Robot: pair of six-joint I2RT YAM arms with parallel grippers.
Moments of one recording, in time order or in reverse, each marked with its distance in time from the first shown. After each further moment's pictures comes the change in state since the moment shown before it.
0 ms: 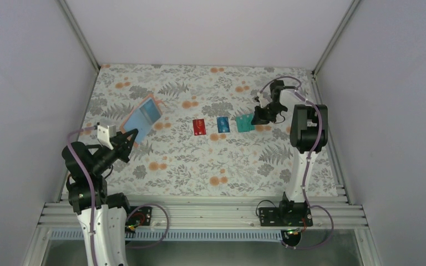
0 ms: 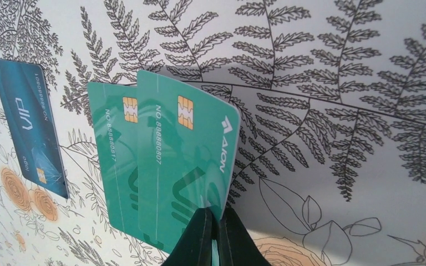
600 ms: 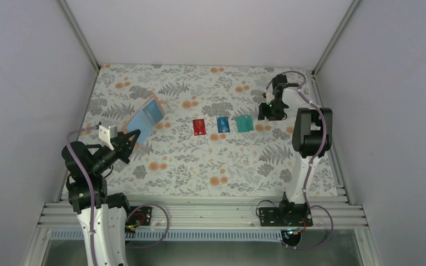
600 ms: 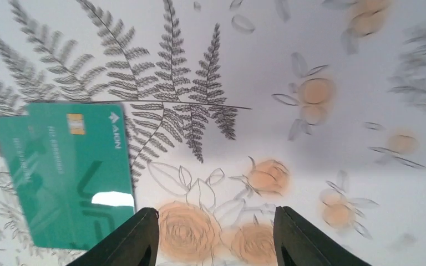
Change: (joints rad) left arm 0.001 0.008 0.000 0.011 0.049 -0.002; right arm 0.008 -0.068 -0.002 0.014 0.255 0.085
